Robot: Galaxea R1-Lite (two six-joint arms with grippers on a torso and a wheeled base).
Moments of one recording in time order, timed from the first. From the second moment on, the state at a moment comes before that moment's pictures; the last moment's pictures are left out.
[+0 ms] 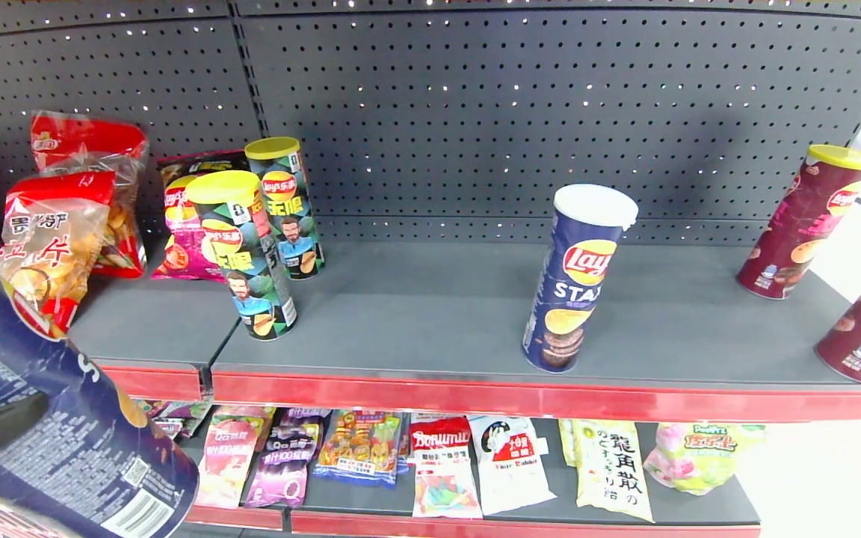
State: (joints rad) left arm -0.04 0.74 -0.66 0.09 -0.57 0.09; right arm -0.08 0.10 -0.10 0.12 0.00 -0.05
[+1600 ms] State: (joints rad) left arm -0.05 0.93 -0.76 -0.01 -0.53 0.09; right arm 0.03 0.08 -0.06 0.07 0.03 -0.03
